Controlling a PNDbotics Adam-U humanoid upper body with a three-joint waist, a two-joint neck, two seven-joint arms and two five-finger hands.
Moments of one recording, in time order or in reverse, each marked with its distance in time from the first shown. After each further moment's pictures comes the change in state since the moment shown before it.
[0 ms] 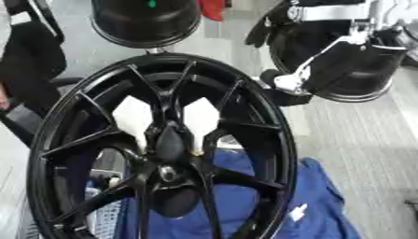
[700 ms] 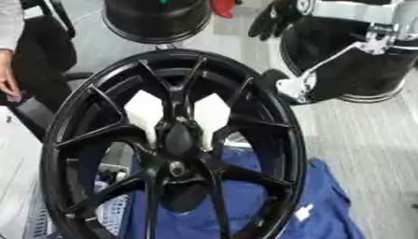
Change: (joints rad) left arm 0.034 -0.019 0.012 0.000 -0.010 0.014 0.018; right arm -0.042 0.058 0.033 -0.076 0.082 0.141 -0.079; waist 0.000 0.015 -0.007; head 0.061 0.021
